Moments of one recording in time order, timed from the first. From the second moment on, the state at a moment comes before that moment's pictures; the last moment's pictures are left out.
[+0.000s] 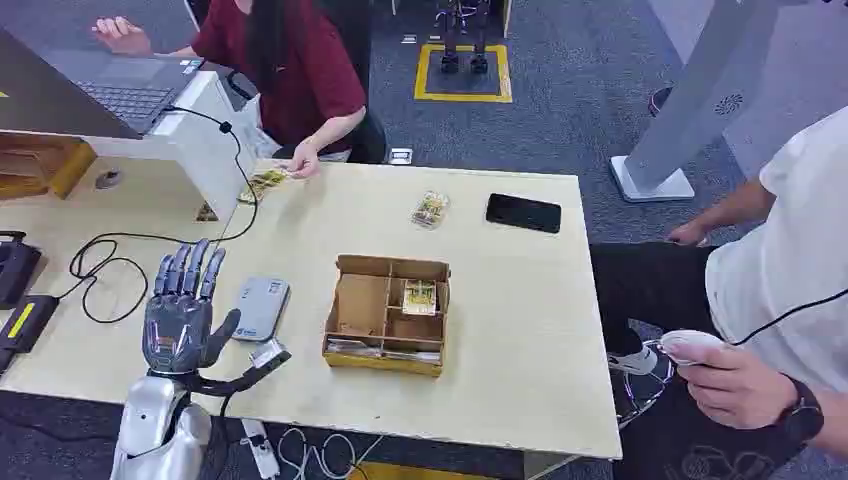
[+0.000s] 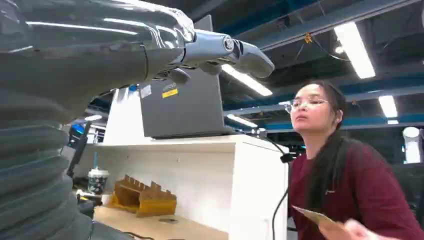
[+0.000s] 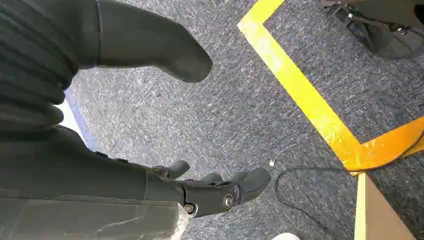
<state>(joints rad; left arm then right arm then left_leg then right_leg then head) -0.17 -0.14 0.25 -1.29 -1.41 0.68 -0.47 -0.05 0.00 0.30 -0.17 0.47 -0.32 -0.02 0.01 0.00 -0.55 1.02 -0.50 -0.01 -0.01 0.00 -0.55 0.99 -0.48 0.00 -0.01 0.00</state>
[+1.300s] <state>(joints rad) -0.18 -0.17 0.28 -1.25 -1.37 0.68 -0.54 -0.05 0.00 0.30 -0.17 0.49 -0.32 -0.02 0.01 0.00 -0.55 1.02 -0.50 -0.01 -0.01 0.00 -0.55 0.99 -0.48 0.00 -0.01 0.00</state>
